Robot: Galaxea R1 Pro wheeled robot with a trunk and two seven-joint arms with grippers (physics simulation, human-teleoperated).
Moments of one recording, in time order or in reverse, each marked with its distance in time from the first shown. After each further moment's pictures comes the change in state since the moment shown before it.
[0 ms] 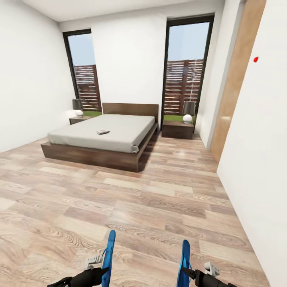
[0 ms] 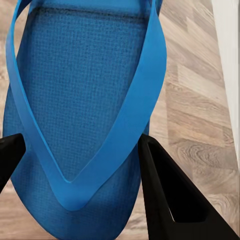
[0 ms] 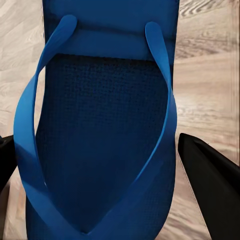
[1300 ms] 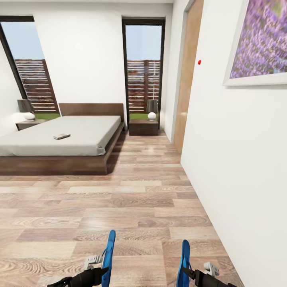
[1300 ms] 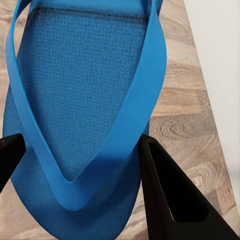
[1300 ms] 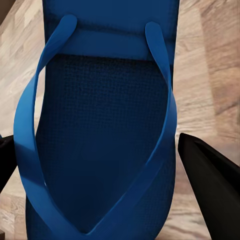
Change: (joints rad) left arm 0.000 0.000 0.000 0.000 0.000 0.000 0.000; right arm 0.000 0.002 0.000 0.001 0.000 0.000 0.000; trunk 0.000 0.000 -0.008
